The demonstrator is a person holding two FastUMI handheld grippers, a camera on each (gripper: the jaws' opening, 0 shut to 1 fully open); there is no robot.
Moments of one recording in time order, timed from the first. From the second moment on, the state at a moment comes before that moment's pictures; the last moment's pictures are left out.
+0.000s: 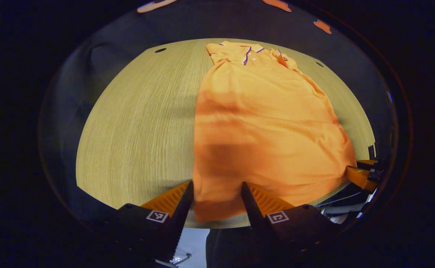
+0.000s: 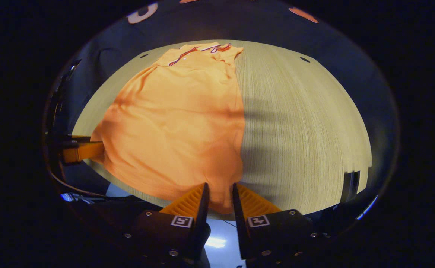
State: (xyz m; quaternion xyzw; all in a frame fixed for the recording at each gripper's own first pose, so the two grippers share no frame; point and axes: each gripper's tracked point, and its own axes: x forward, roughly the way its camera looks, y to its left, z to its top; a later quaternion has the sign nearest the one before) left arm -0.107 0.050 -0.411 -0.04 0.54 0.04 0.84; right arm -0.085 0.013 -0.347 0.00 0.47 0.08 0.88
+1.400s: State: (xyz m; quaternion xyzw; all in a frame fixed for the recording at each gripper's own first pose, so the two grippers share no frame) left arm 0.022 0.052 -0.321 -0.10 0.43 -0.03 0.90; right arm 0.008 0.049 -0.237 0.28 0.36 0.16 0.88
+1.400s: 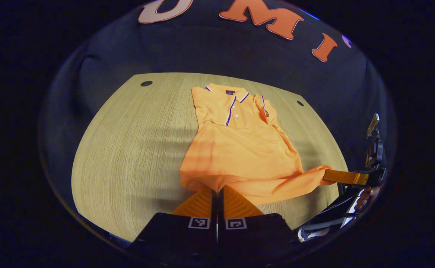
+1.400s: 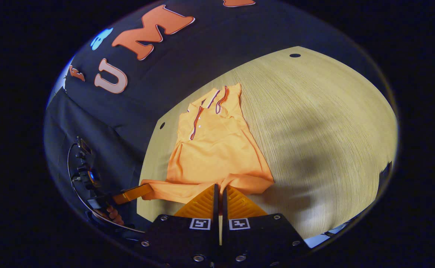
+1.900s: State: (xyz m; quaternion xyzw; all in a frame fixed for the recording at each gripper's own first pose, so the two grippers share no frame) left arm 0.102 0.065 -0.286 -0.10 0.40 -0.05 0.91; right arm 0.080 0.054 -0.184 0.26 0.33 0.15 0.89
